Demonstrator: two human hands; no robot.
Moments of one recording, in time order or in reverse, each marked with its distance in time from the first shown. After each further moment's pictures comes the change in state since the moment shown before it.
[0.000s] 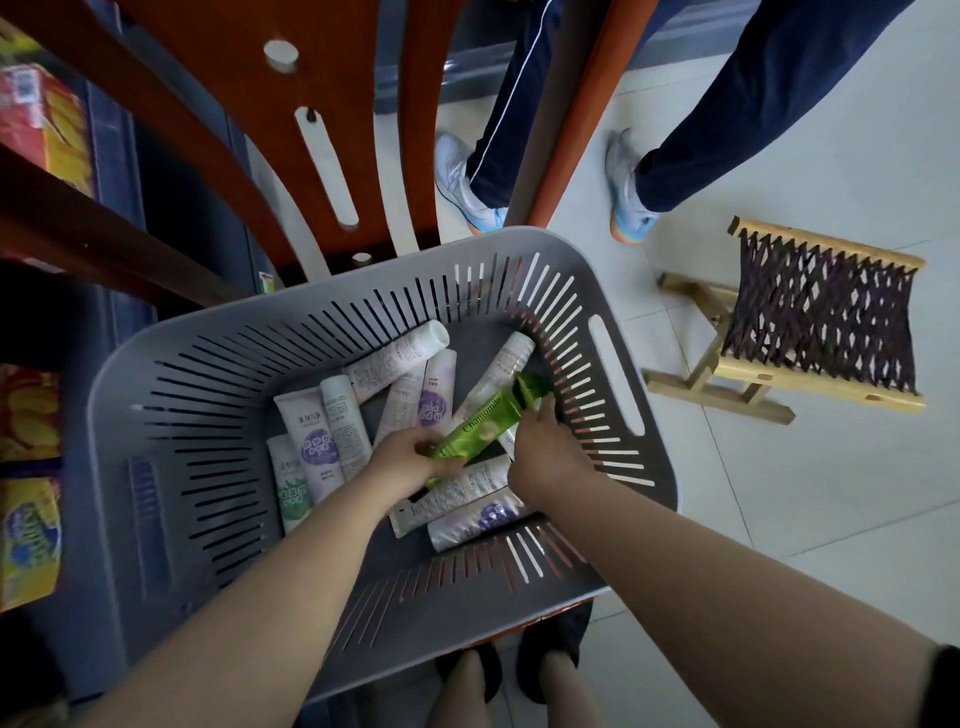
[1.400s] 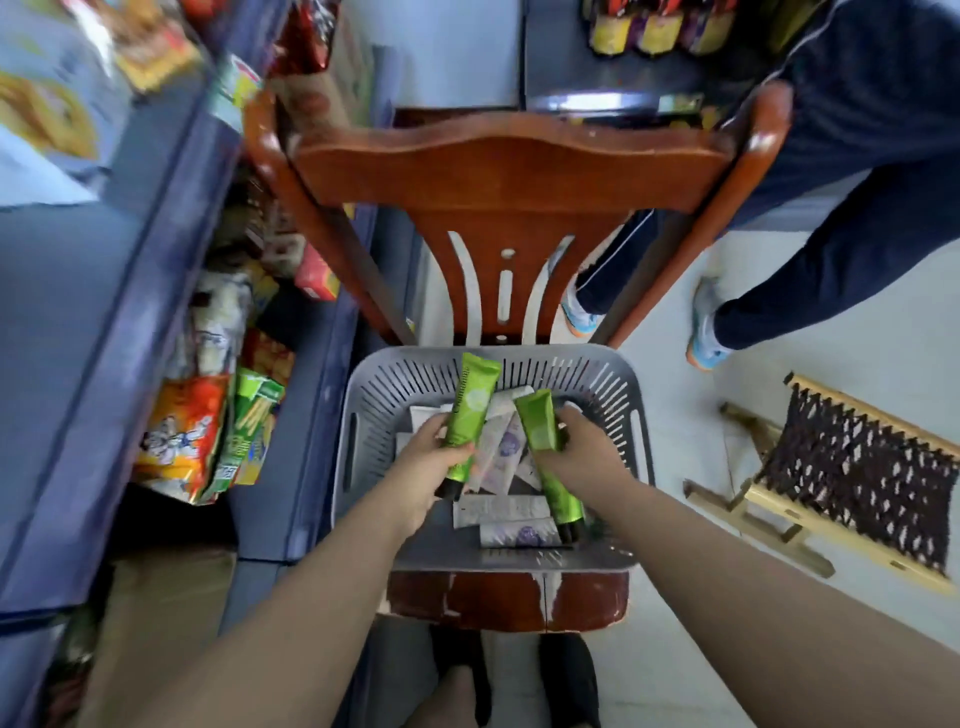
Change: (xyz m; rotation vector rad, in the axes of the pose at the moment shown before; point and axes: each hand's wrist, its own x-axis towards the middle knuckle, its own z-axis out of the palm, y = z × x) left_hand -0.174 0.049 -0.054 -0.816 0.274 0.094; right_hand -0.134 -0.049 -0.106 0.419 0.109 -0.330
